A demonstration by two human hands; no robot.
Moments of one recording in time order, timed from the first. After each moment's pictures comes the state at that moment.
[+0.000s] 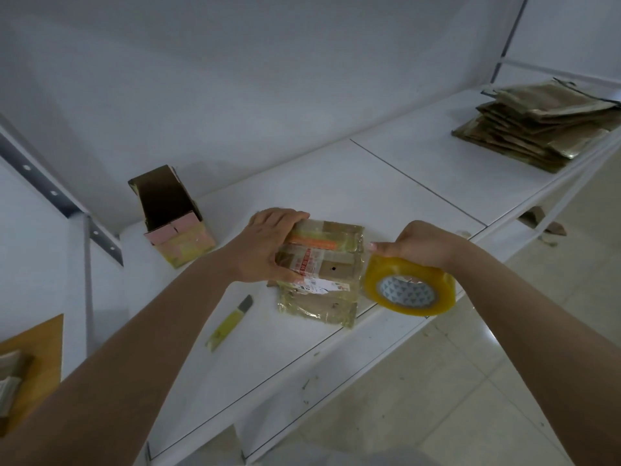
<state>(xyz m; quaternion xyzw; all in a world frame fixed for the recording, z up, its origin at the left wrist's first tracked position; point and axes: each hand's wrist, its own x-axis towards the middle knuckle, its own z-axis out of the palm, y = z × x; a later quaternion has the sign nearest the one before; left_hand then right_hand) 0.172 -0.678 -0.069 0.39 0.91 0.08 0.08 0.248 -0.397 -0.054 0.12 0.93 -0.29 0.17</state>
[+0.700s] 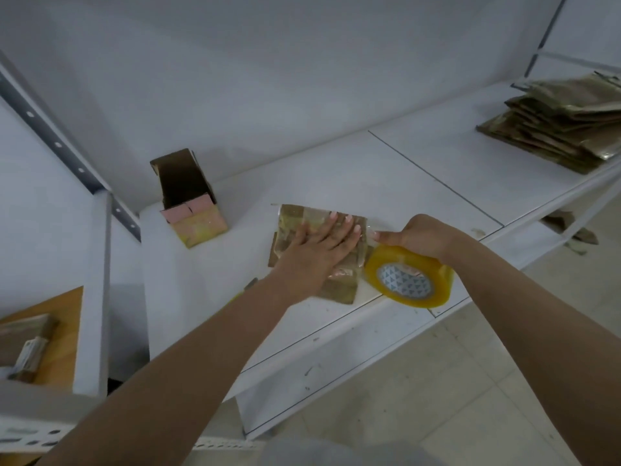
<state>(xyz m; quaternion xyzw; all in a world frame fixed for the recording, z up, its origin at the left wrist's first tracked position) 0.224 -0.615 -0.107 0.37 0.92 -0.07 0.05 0.237 -0.398 -0.064 0.15 0.92 -0.32 0.17</state>
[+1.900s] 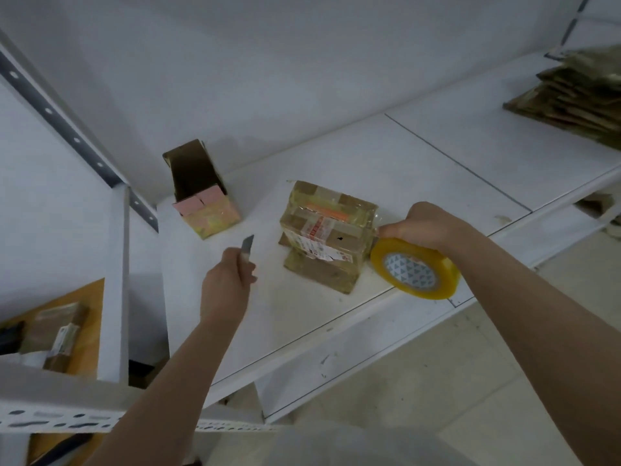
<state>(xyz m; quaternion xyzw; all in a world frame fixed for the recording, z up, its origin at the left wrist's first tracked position) 0.263 -0.726 -0.135 -0.03 0.96 0.26 -0.14 0.232 -0.416 -0.068 0.13 0.93 -0.28 0.18</state>
